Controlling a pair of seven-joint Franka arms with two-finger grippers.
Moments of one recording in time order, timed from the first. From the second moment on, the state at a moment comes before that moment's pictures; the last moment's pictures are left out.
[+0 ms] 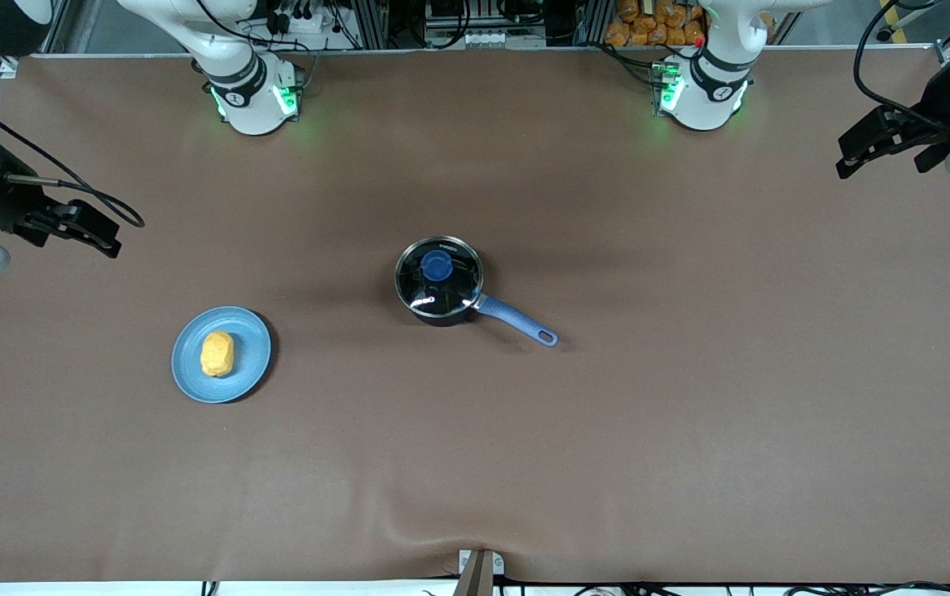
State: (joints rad) left arm 0.00 -0.10 -0.11 -1.57 -0.01 1.46 -0.18; right arm -0.10 0.06 0.20 -1.50 -0.06 1.58 0.26
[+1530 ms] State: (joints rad) left arm -0.03 -0.03 -0.30 -1.53 0.04 1.46 -0.28; right arm -0.06 0.26 0.19 -1.88 -0.06 2.13 0.10
